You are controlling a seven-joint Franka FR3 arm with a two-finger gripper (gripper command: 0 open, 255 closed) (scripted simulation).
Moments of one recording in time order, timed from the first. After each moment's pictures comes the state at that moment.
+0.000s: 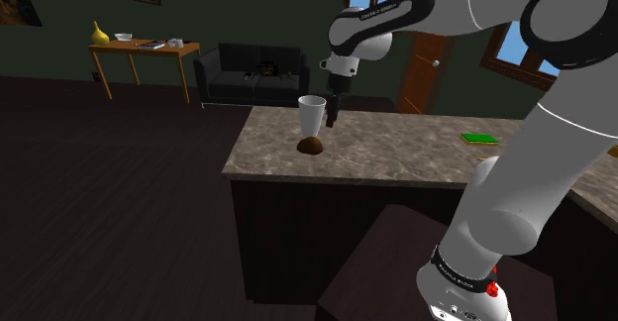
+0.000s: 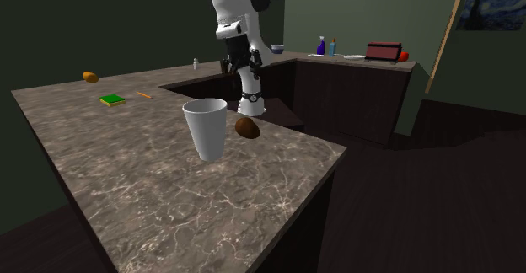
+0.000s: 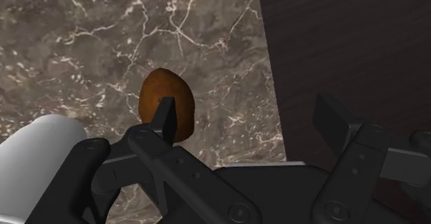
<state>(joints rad) 0.07 -0.16 -0.35 -2.15 0.14 1.93 -0.73</state>
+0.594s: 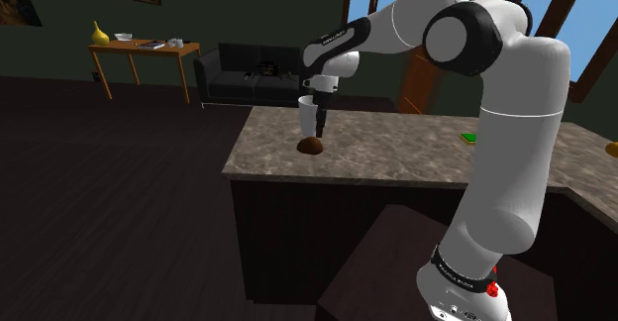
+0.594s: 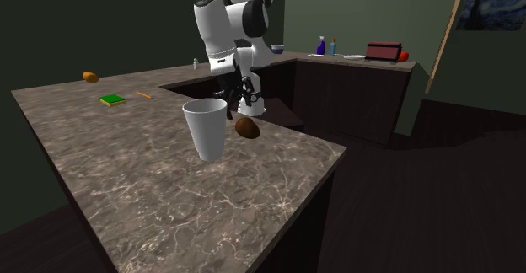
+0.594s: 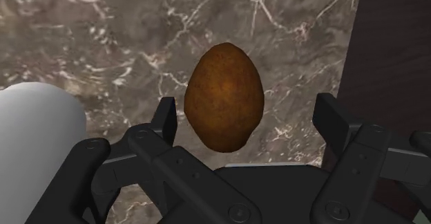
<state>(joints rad) 0.03 0.24 -0.38 -1.89 0.28 1.92 -1.09</state>
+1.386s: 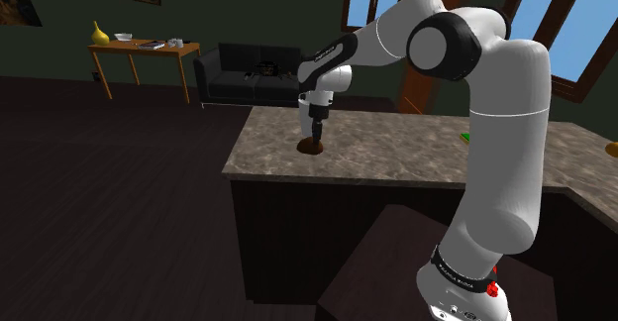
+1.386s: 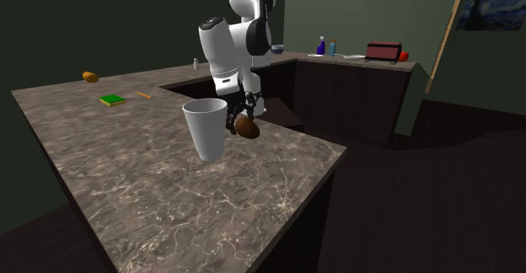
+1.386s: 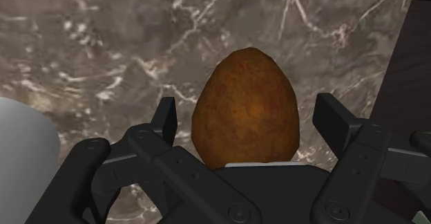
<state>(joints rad) 0.03 0.33 -0.36 -1.90 0.32 2.01 -1.14</state>
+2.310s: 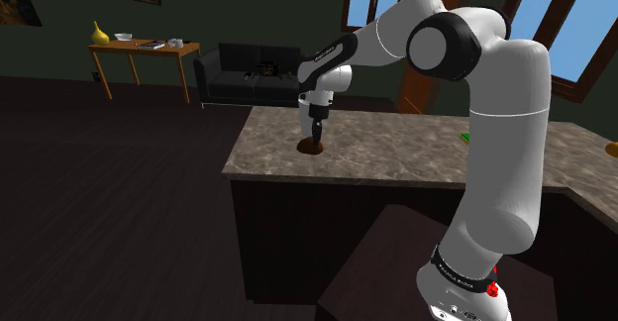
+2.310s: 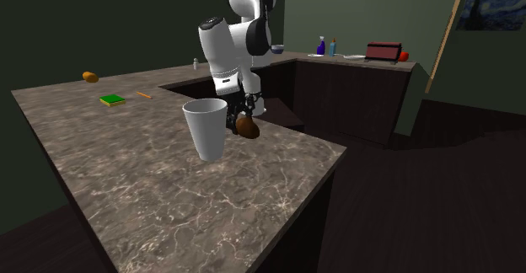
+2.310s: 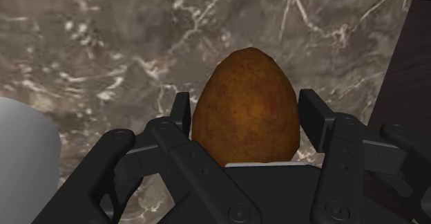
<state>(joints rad) 0.03 0.33 -0.36 -1.90 0.32 2.01 -1.14</state>
